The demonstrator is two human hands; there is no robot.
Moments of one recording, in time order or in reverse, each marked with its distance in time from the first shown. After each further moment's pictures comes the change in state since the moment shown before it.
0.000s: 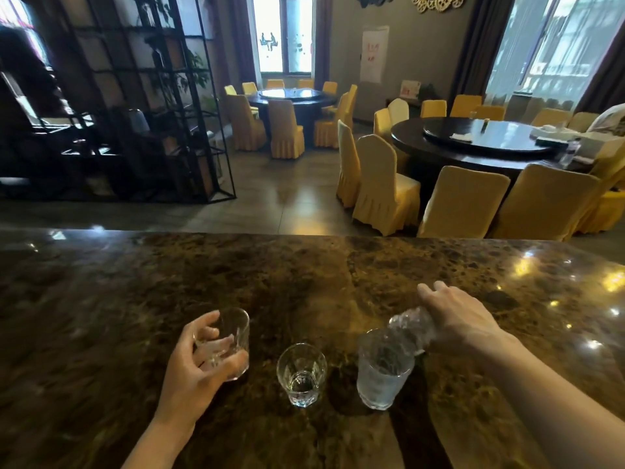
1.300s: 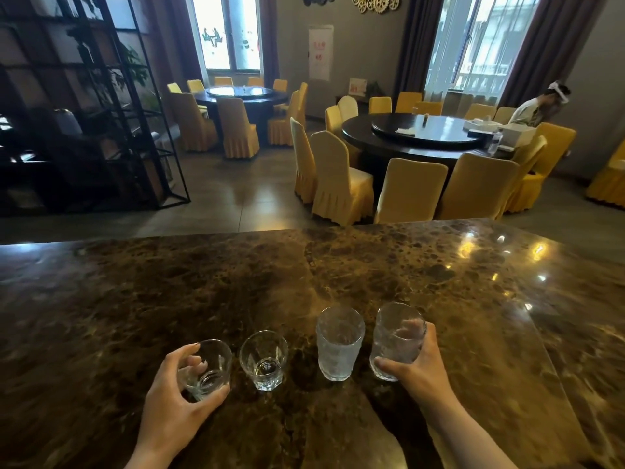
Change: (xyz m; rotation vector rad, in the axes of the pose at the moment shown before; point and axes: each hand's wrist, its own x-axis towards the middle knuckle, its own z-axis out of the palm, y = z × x) left_hand -0.023 -0.051 0.008 0.420 -0.076 0.141; right_hand -0.095 0.002 0.131 1.374 0.336 0.337
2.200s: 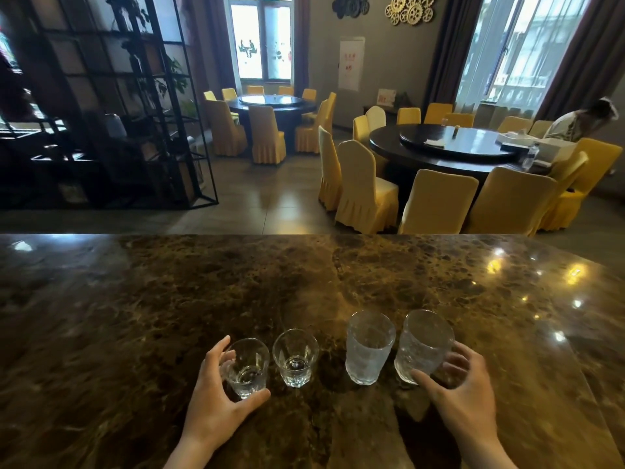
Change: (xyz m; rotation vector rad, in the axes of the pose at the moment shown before) left_hand -0.015 -0.002 0.002 -0.014 -0.040 -0.039; right_hand -0.032 -0.018 -0.002 -0.313 0.247 -0.033
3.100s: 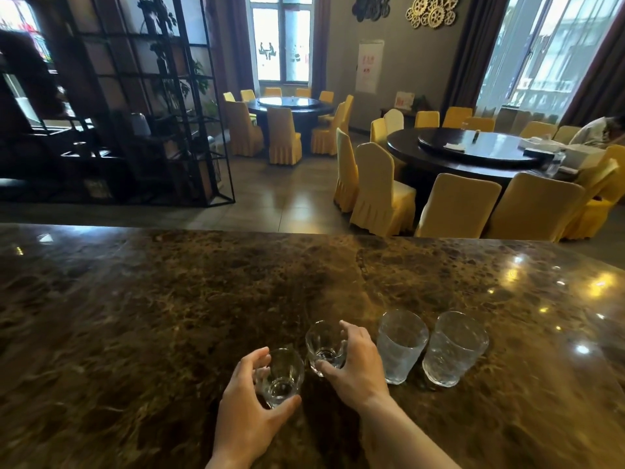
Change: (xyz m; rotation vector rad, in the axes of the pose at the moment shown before) left_hand -0.026 0.013 -0.007 0.059 0.038 0.034; right_hand -0.055 -0.109 0.141 -0.178 -0.428 -0.257
